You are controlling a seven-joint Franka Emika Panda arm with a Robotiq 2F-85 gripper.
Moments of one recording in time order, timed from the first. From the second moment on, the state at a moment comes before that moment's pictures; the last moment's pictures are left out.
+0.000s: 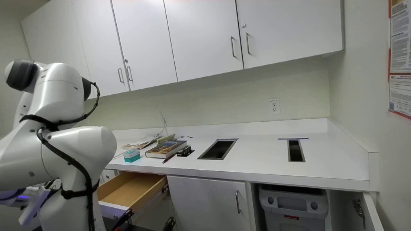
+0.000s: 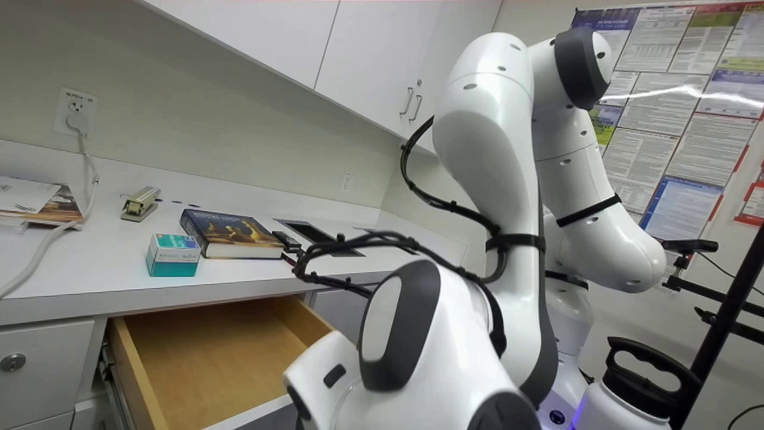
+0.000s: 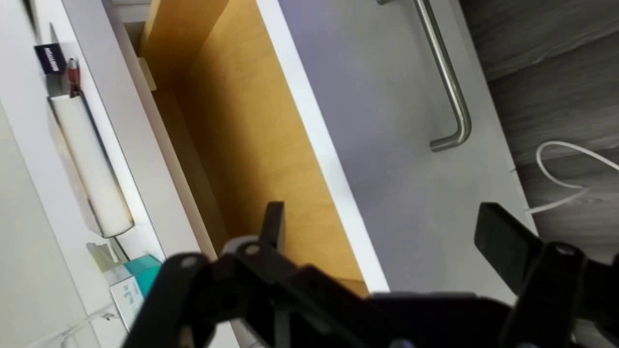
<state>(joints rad) 0.77 0.69 0.69 -2.20 -1.35 1.81 1.39</state>
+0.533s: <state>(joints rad) 0.20 0.33 1.04 -2.48 -1.25 2.44 1.07</state>
